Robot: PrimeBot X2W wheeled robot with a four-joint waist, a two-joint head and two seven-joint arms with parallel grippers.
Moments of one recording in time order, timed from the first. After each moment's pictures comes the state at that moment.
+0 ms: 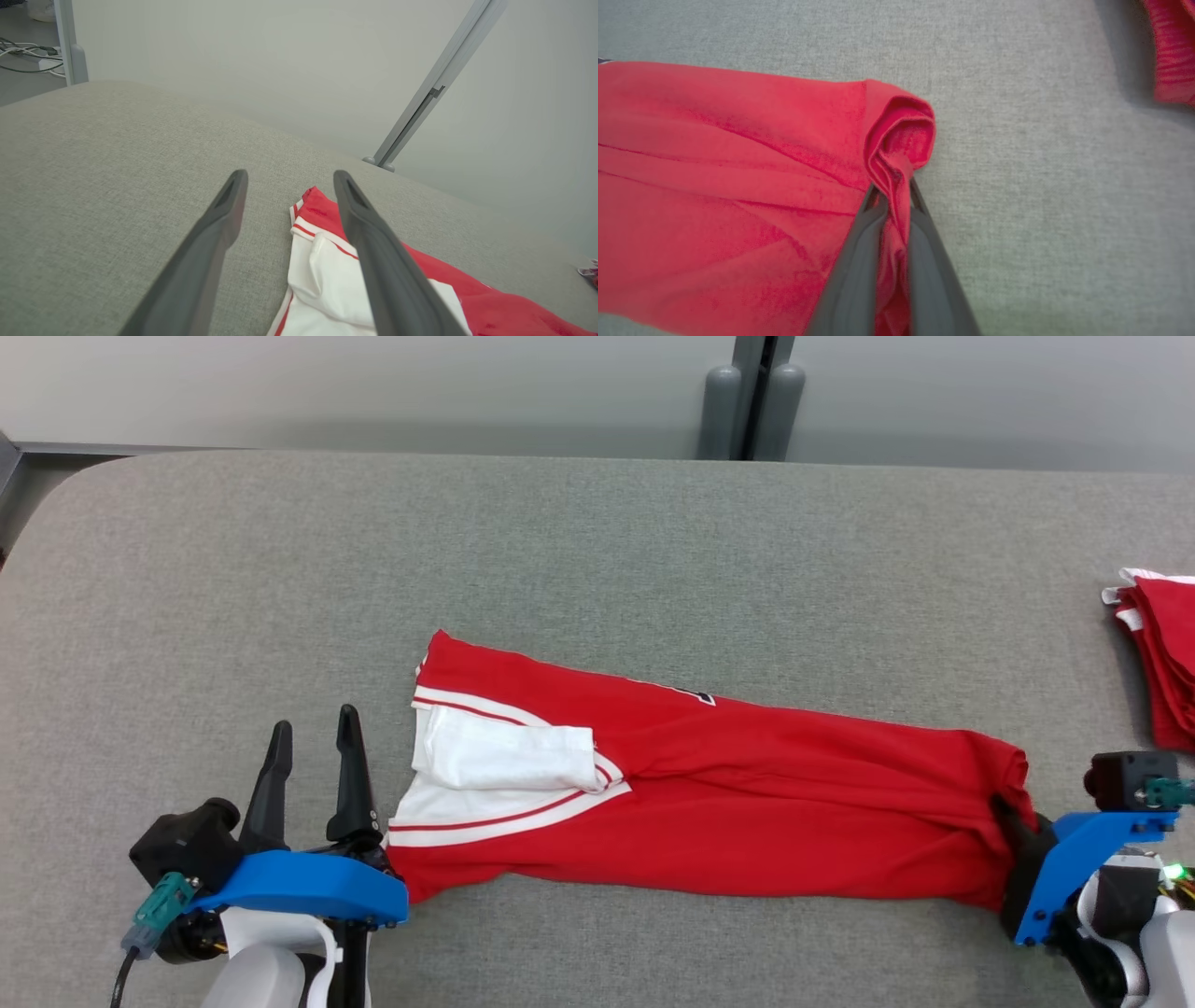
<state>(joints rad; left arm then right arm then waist) -0.16 0.21 -0.28 0.19 -0.65 0.11 -0.22 -0.22 -0.20 -0.10 0.40 0.27 0.13 0.37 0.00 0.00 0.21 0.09</state>
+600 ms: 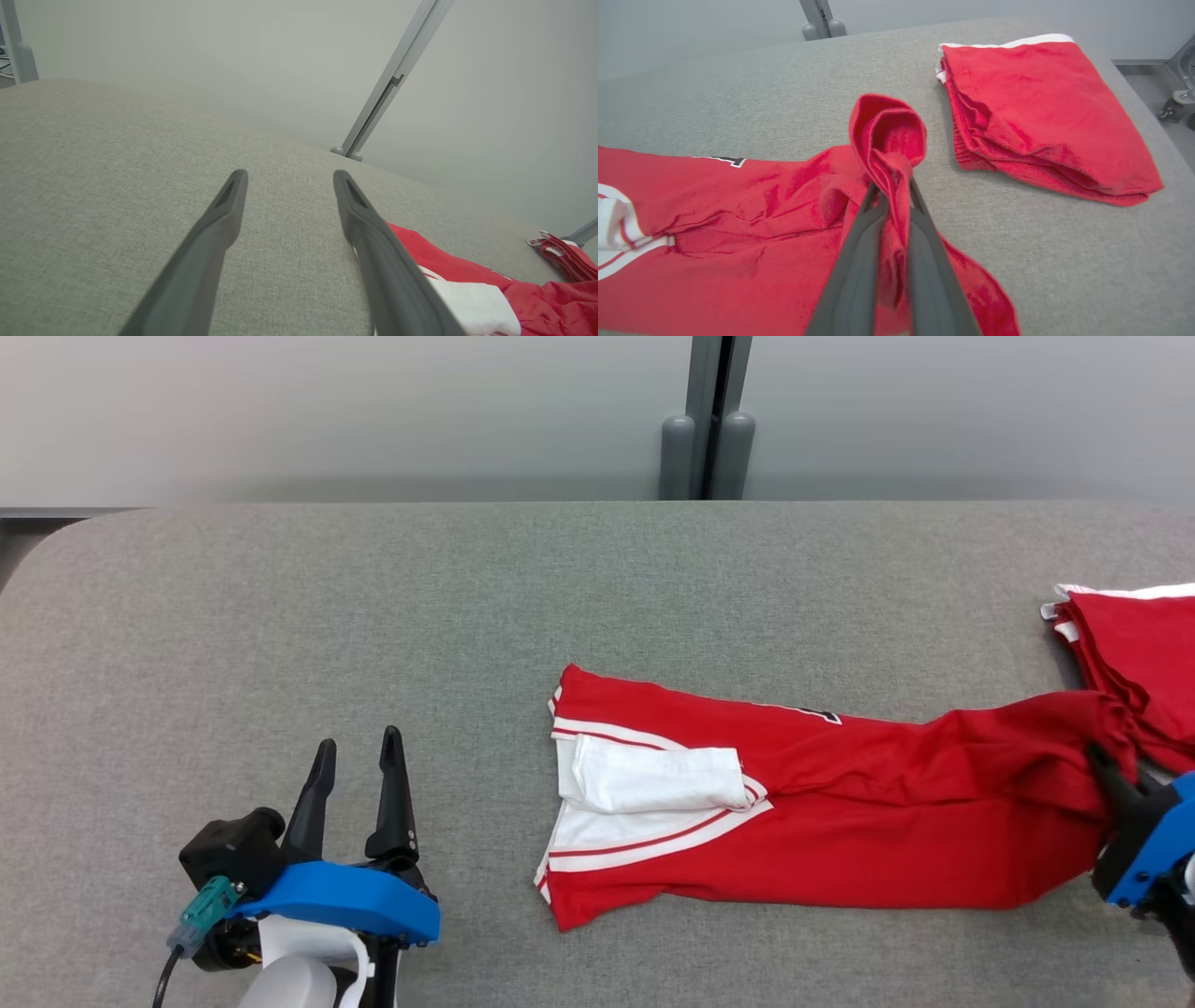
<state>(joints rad) -0.16 0.19 -0.33 0.22 -0.64 0.10 -0.21 -0.21 -0.30 -0.22 0.25 0.37 0.13 0.44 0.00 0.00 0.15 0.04</state>
